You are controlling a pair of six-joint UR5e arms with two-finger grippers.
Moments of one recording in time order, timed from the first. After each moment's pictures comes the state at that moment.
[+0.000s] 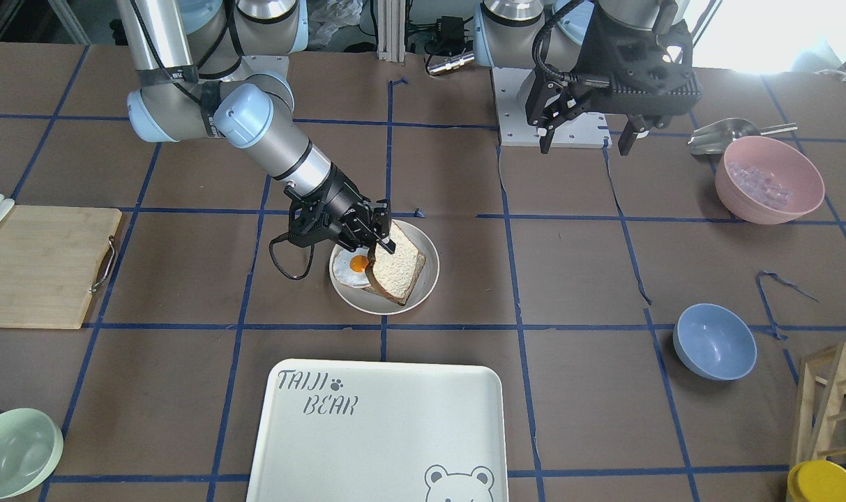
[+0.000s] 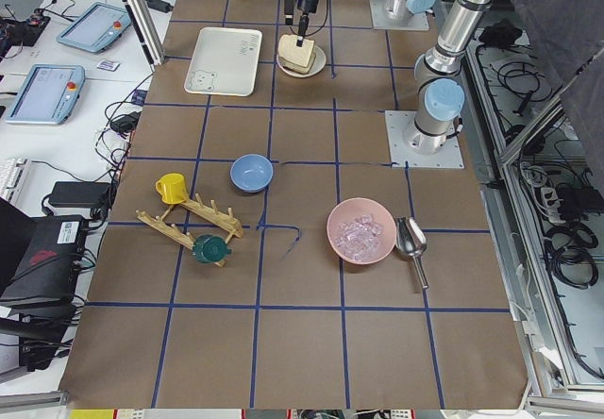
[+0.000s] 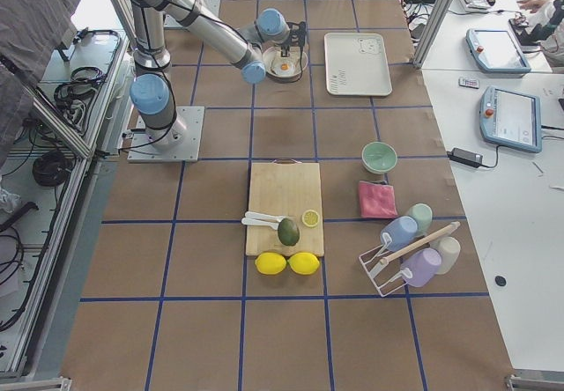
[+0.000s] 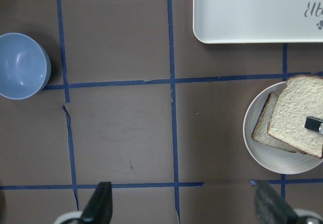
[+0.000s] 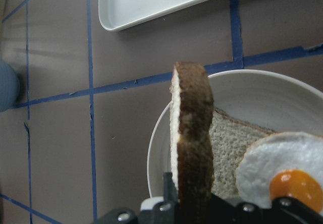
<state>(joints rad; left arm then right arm) -1.62 -1.54 -1.48 -1.65 1.62 -0.01 1.75 -1.33 2.28 -2.91 -0.97 0.42</state>
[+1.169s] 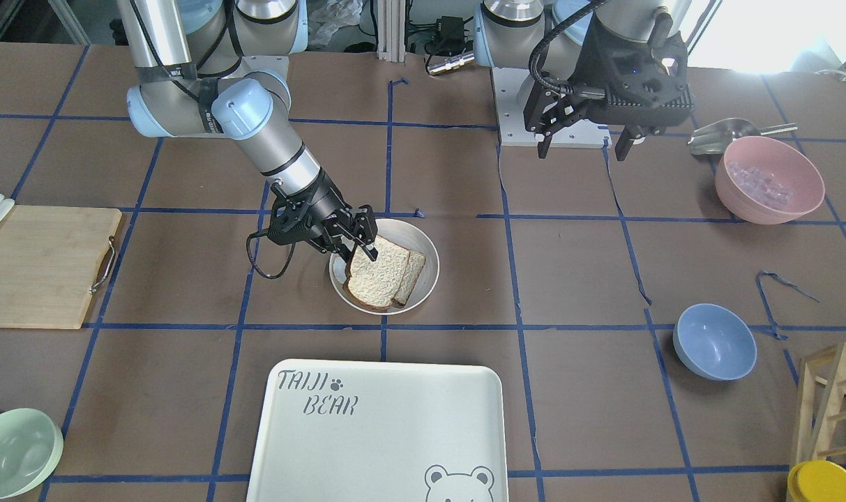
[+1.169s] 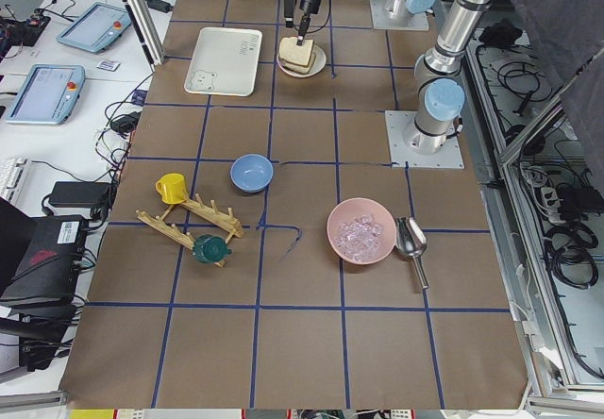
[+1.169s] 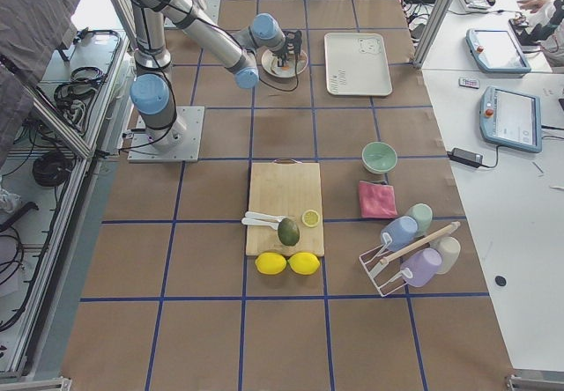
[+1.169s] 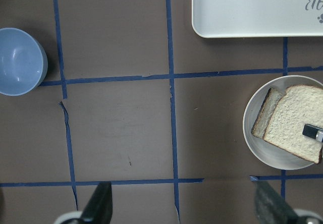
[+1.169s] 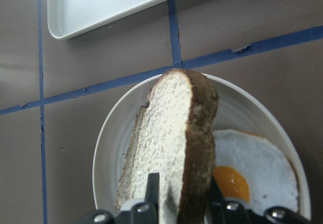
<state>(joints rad) -1.62 -1.55 -1.49 -1.65 1.62 0.00 1.74 -1.35 2.31 -2.94 -1.14 0.42</state>
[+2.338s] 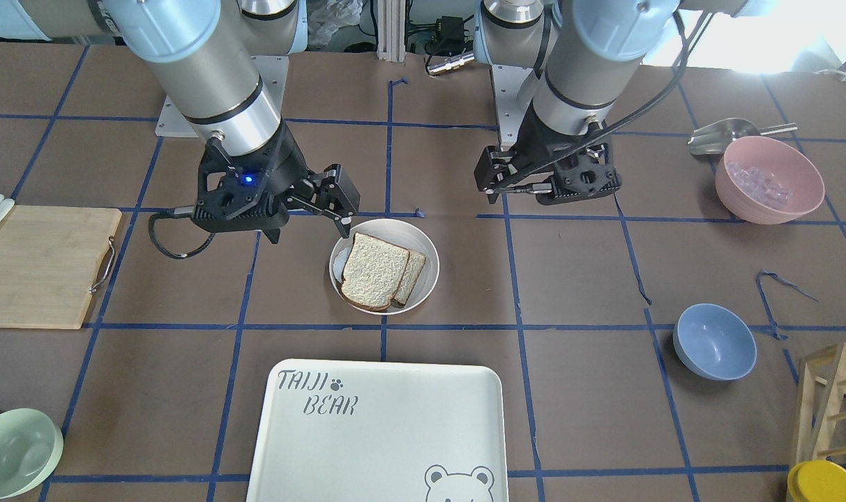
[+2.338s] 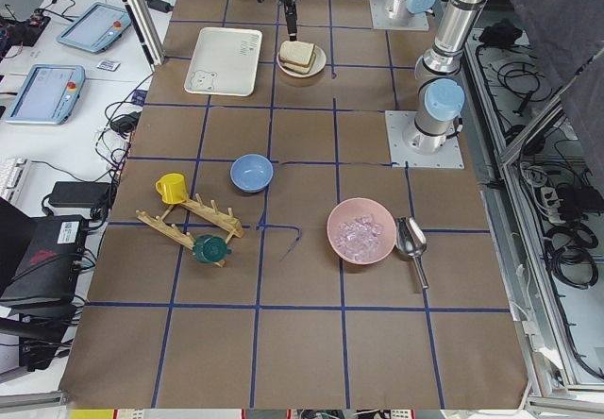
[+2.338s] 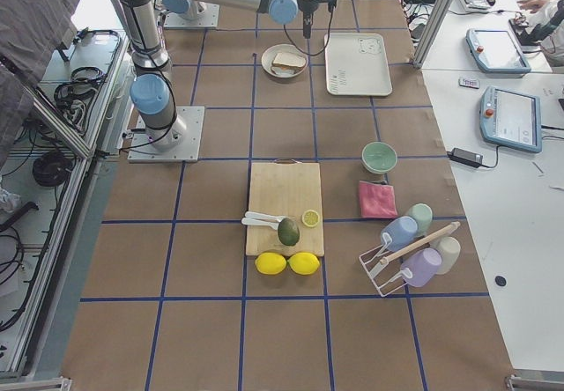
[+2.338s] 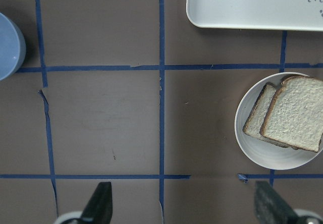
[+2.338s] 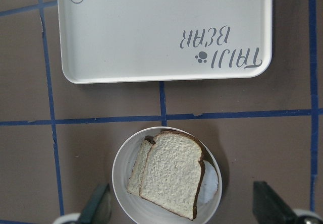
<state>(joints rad) -1.70 -1.64 -1.65 -1.55 1.55 -0.37 1.73 -1.41 1.50 -1.77 -1.38 0.20</state>
